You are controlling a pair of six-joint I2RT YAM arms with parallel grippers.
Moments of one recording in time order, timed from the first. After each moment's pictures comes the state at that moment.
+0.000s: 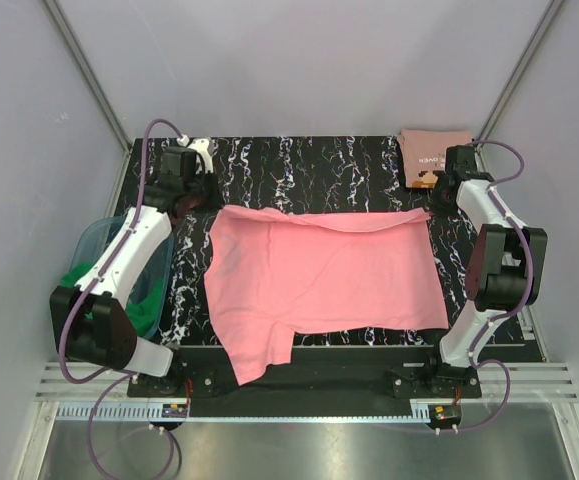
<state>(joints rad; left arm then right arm) -0.22 1.44 1.27 -0.54 0.13 -0.24 -0.11 1.81 1.37 -0.56 0.10 0.34</state>
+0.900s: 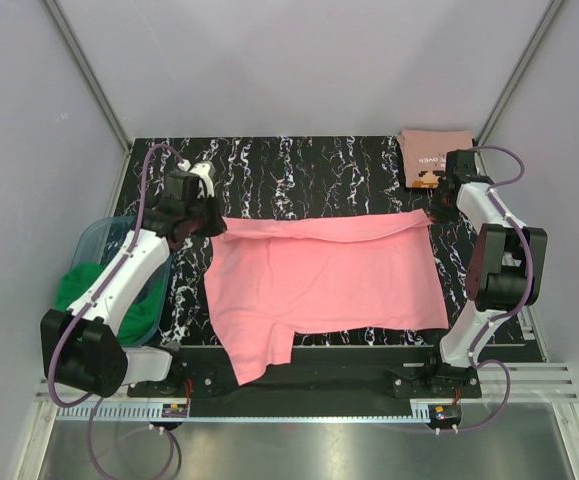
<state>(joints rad) -0.26 1.29 1.07 -0.55 0.12 -0.31 -0.12 1.81 1.34 -0.57 0.11 0.35</state>
